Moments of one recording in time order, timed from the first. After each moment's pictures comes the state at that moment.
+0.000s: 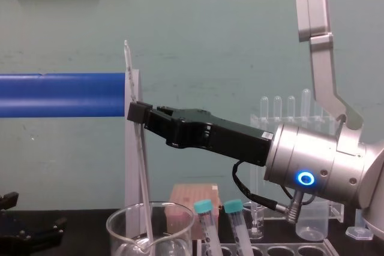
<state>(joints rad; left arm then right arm) -0.20 0.60 0.45 -1.41 -0.25 -0.12 0.03 0.62 0.21 -0.62 -1.07 0.68 -0.19 0.87</state>
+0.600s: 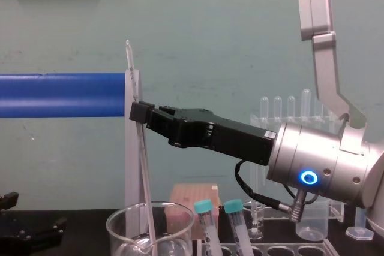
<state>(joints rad) -0.20 0.60 0.45 -1.41 -0.25 -0.12 0.03 0.62 0.21 -0.61 -1.09 0.67 -0.18 0.86</state>
